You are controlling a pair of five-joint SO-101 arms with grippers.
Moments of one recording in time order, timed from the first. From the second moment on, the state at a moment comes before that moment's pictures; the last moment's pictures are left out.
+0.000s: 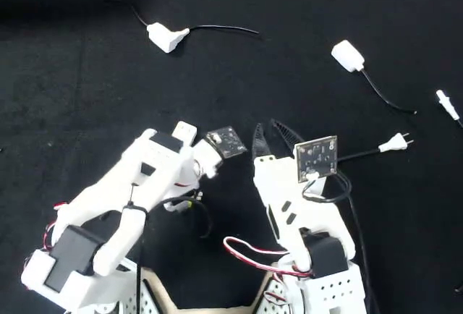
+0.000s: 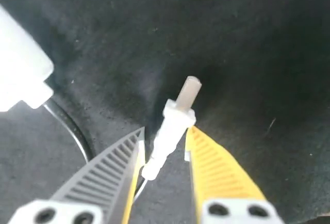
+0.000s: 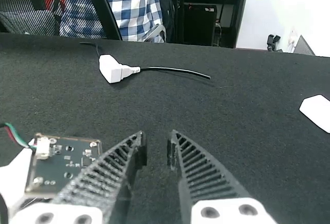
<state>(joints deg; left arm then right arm) 21.3 -9.0 42.9 63.7 -33.3 -14.0 -100.7 88.6 37.2 -0.9</state>
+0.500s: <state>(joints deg) 26.2 -9.0 42.9 63.7 -33.3 -14.0 -100.7 88.6 37.2 -0.9</state>
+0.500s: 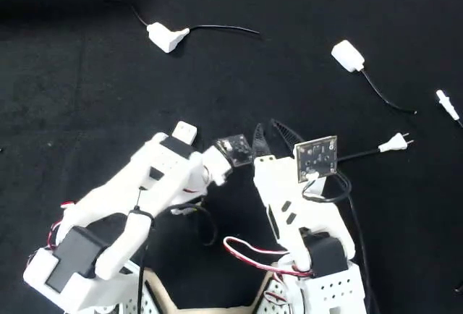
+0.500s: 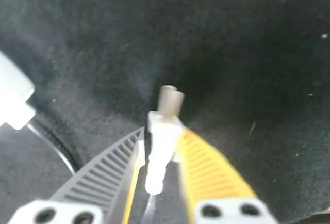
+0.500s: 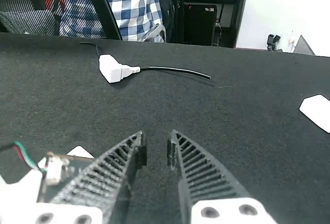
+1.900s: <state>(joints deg) 24.1 -8.0 24.7 45.4 -18.2 7.2 -100.7 76.8 41.0 -3.2</state>
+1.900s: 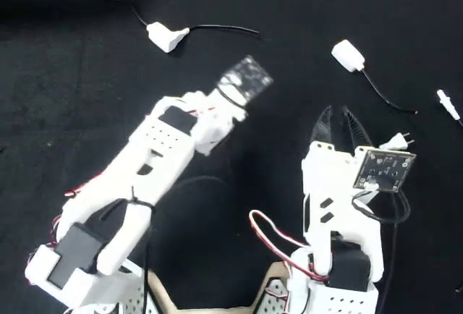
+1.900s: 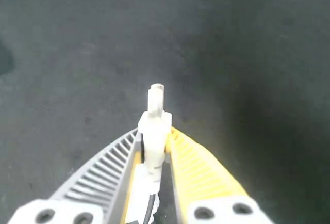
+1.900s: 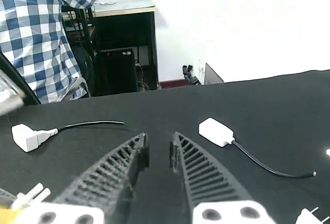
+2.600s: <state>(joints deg) 37.5 -54.6 65.8 19.2 -12.2 -11.4 -100.9 72.0 49.5 1.1</state>
